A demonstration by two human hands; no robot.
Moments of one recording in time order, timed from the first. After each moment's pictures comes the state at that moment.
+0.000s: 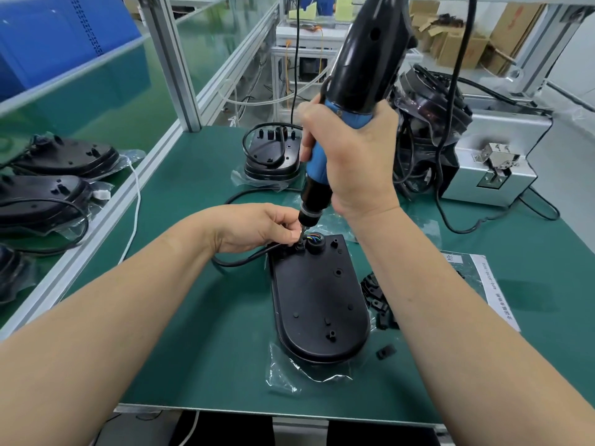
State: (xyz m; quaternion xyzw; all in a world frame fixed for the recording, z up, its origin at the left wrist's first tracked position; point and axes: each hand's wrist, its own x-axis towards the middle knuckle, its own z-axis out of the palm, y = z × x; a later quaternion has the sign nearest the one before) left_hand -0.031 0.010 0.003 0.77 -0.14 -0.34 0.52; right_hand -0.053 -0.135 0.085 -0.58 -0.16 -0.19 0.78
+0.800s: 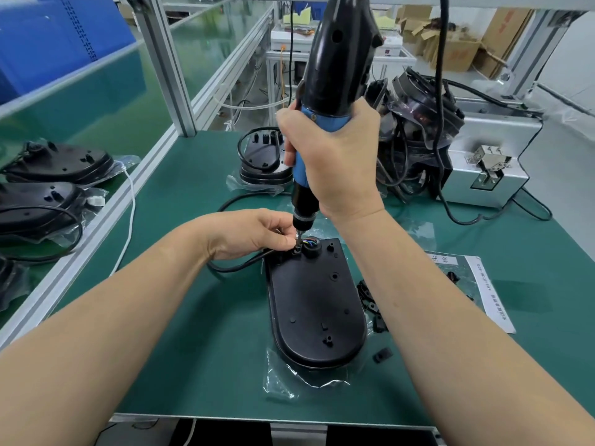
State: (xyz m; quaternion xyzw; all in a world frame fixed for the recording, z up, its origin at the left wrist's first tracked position) left_hand -0.026 0.014 -0.004 0.79 -0.18 -0.31 0.49; right_hand -0.051 -0.127 0.087 -0.61 -0.15 -0.21 0.75
